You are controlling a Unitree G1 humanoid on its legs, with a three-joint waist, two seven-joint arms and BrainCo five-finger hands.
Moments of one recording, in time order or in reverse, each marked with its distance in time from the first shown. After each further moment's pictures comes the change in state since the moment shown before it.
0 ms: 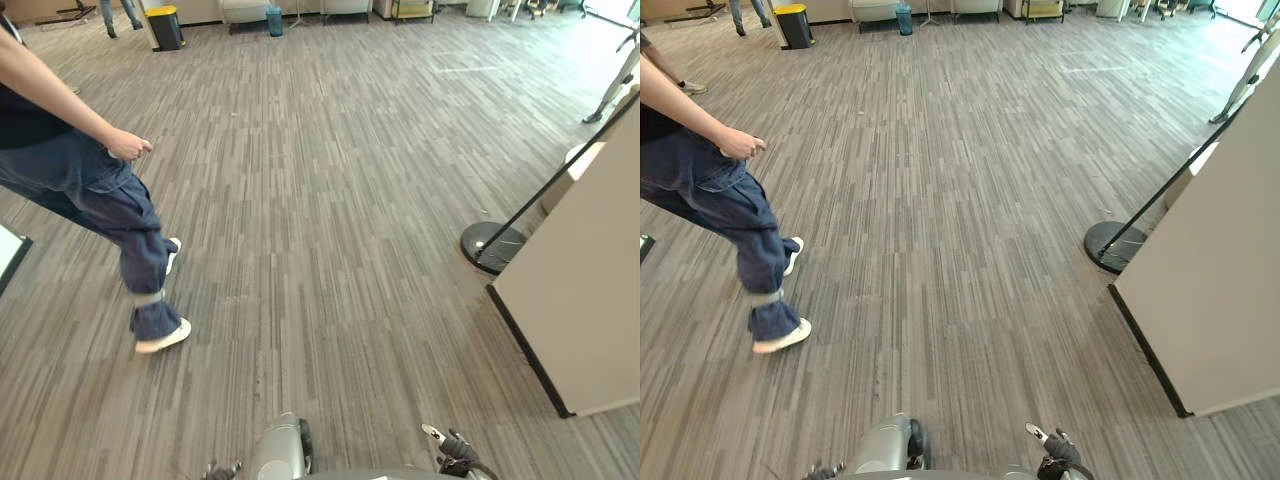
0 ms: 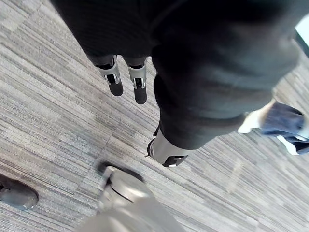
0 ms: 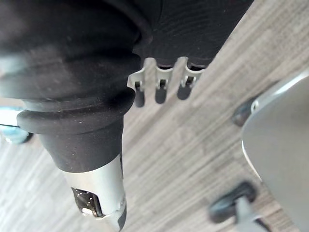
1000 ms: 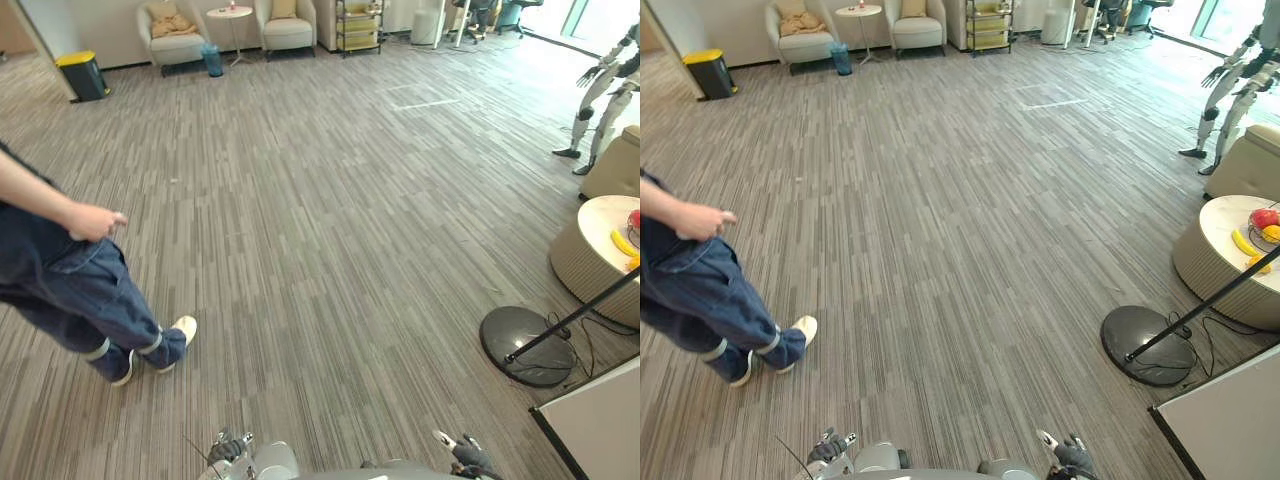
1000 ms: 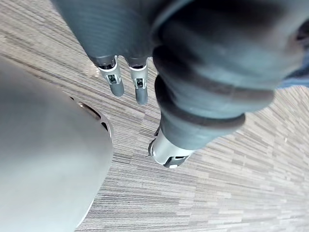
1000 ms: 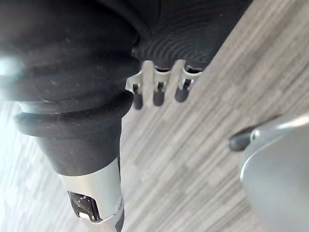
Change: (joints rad) left arm -0.211 -0.002 -0.183 -0.081 -0.041 -0.039 0.043; right arm -0.007 -0.003 -0.052 -0.064 0.005 -0.009 -0.045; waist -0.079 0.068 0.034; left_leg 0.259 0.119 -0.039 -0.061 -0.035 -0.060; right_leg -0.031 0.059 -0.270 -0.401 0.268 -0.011
